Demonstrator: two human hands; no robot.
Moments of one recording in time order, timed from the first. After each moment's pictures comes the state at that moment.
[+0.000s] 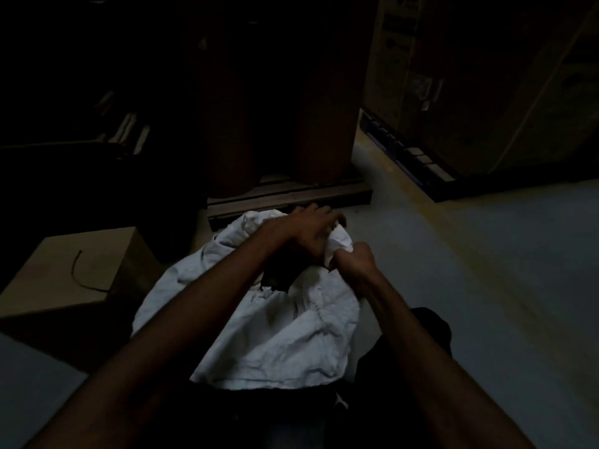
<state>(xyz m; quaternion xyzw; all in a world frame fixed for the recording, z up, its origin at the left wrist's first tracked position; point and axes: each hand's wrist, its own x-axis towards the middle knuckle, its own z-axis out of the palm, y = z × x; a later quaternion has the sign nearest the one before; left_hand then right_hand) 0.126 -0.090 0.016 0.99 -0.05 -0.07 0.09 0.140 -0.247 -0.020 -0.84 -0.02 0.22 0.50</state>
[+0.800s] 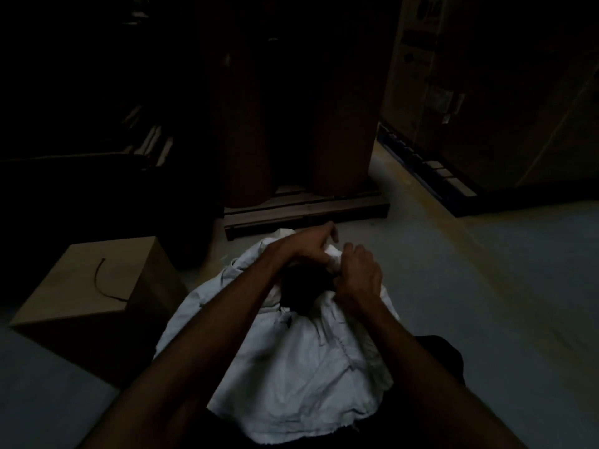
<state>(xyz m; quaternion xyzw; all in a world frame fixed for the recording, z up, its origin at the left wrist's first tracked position) 0.116 -0.060 0.006 0.96 0.08 -0.09 0.25 0.144 -0.206 -0.057 -0.95 -0.27 -0.05 0.15</state>
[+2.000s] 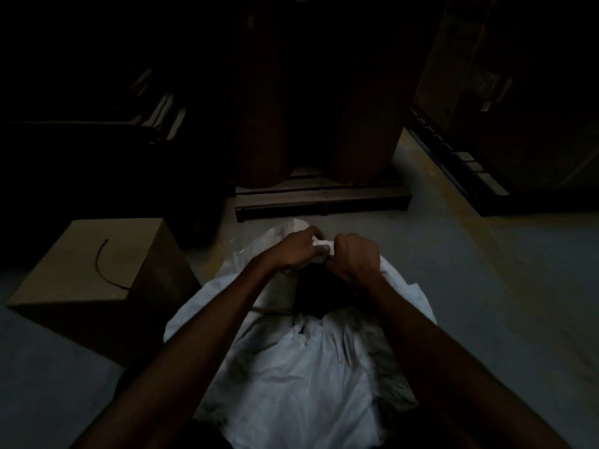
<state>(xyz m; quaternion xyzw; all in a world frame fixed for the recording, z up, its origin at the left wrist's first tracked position) 0.107 0.012 -0.062 0.89 0.22 -0.03 0.40 0.203 -0.132 -0.083 -0.79 -0.52 -0.27 0.14</state>
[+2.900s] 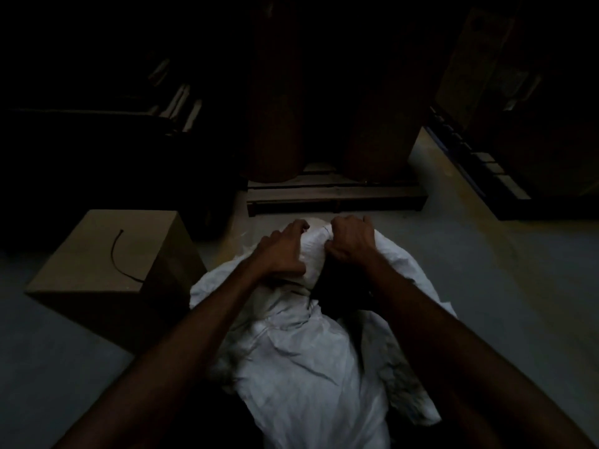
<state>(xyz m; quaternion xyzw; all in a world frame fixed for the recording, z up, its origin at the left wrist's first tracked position) 0.057 0.039 -0.057 0.94 0.24 -0.01 0.25 0.211 -0.070 -0.071 -0.88 -0.47 -0.01 0.06</state>
